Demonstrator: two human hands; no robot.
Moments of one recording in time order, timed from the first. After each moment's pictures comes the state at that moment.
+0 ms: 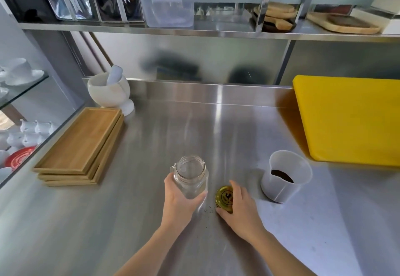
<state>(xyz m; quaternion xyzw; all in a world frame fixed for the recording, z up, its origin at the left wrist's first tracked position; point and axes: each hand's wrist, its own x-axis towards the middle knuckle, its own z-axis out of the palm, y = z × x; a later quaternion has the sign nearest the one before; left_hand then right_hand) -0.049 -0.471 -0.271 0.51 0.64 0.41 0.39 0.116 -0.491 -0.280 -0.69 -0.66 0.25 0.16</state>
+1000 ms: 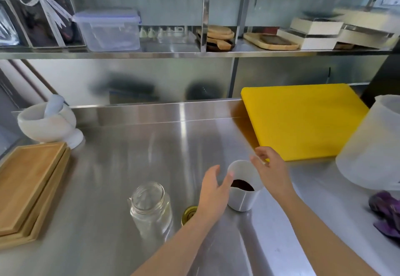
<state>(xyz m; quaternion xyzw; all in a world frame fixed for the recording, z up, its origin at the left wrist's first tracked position) 0.096 -0.443 -0.214 0.59 0.49 0.32 0.55 0.245 -0.453 -0.189 -0.75 -0.47 0.16 0.45</state>
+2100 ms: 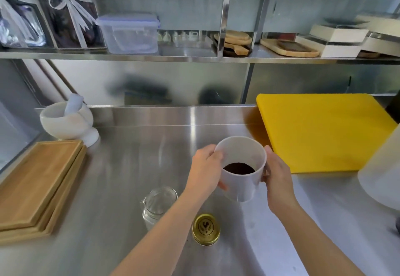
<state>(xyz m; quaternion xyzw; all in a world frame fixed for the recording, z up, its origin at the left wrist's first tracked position) 0.054 -0.409 -0.137 0.58 0.49 0.39 0.53 0.197 -0.449 -0.168 -0.57 -0.38 0.34 0.64</state>
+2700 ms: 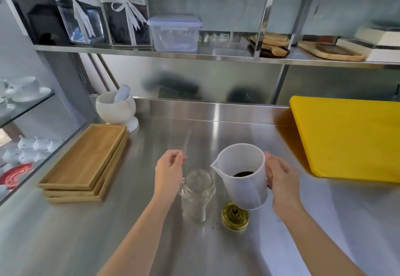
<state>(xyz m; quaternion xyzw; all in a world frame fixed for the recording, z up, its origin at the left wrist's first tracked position) -0.080 -0.408 -0.198 0.46 0.58 0.53 0.40 0.129 -0.463 -0.168 -0.61 -0.38 0.33 0.62</state>
